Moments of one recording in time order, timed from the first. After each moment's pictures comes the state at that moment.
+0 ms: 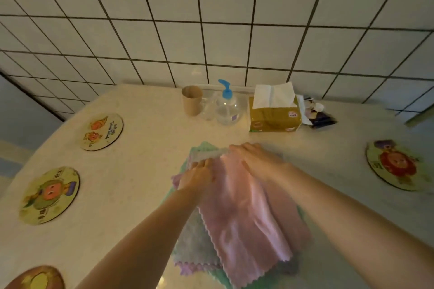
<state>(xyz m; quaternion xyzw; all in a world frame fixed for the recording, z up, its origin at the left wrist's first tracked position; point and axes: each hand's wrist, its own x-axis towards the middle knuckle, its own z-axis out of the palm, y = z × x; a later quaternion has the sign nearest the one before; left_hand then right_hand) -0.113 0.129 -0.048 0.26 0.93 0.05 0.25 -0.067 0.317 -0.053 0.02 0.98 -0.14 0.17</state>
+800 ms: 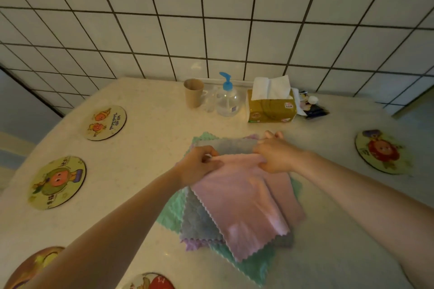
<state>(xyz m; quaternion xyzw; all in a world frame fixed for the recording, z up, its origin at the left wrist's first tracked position) -0.108 0.098 -0.007 0.26 0.83 0.37 0.32 -0.026 0.324 0.003 -0.06 0.97 0.02 0.22</state>
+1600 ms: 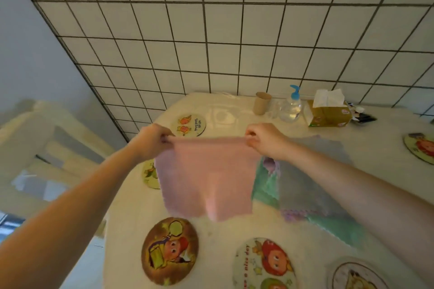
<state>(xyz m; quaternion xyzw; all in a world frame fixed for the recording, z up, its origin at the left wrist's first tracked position) -0.211 -0.261 0.112 0.30 0.94 0.13 0.10 -0.082 0.023 0.094 0.03 0.96 -0.27 0.01</state>
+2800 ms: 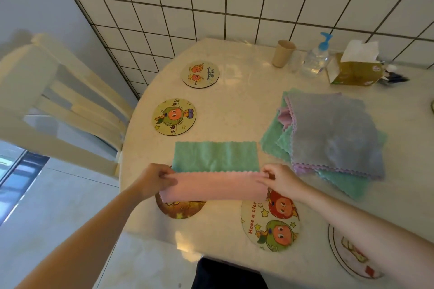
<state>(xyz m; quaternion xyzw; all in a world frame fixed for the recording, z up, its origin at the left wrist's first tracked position) -0.089 -0.371 -0.053 0.10 0.90 0.29 0.31 0.054 -0.044 -0.049 0.14 0.89 -0.38 0.19</state>
